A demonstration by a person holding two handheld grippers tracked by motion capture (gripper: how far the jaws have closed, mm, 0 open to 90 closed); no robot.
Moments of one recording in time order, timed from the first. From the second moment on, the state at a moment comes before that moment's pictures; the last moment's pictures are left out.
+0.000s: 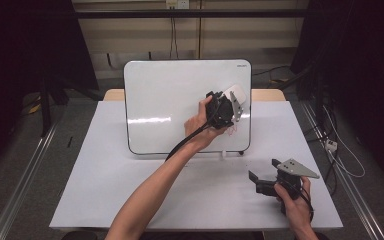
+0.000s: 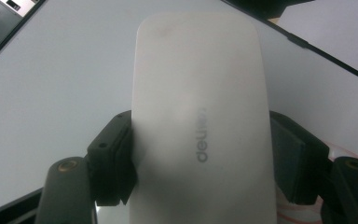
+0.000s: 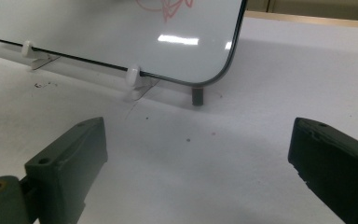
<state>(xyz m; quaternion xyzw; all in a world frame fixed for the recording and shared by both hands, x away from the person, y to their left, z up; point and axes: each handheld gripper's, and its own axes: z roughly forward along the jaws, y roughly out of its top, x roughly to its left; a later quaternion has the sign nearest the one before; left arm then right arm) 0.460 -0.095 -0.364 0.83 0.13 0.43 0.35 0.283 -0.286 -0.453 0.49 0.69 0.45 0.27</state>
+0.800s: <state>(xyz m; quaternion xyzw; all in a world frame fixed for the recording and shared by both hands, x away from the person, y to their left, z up) 0.435 -0.089 -0.391 0.83 0.10 0.42 0.34 0.285 -0.286 -0.455 0.50 0.69 0.45 0.27</state>
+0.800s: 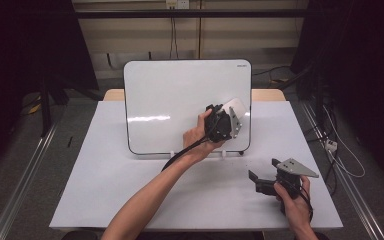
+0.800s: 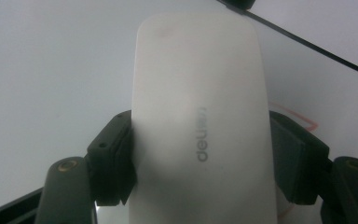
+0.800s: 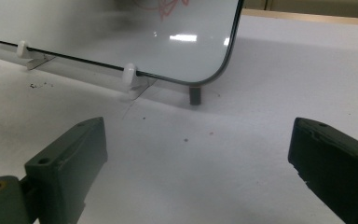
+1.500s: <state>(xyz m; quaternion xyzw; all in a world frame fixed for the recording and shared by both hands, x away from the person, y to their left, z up) 0.422 -0.088 -0.404 0.84 0.09 0.42 0.33 0.285 -0.285 -0.454 0.50 0.69 0.45 0.27</state>
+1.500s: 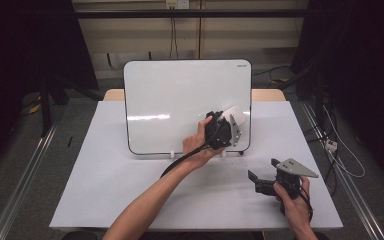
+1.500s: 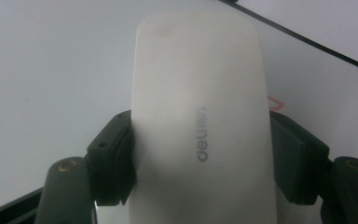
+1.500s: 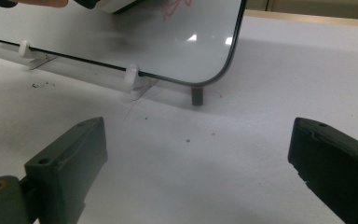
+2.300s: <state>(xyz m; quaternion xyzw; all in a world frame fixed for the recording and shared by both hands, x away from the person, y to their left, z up) 0.434 -0.093 -0.392 0.84 0.07 0.43 0.31 0.285 -0.285 -0.454 0.50 0.69 0.45 0.27</state>
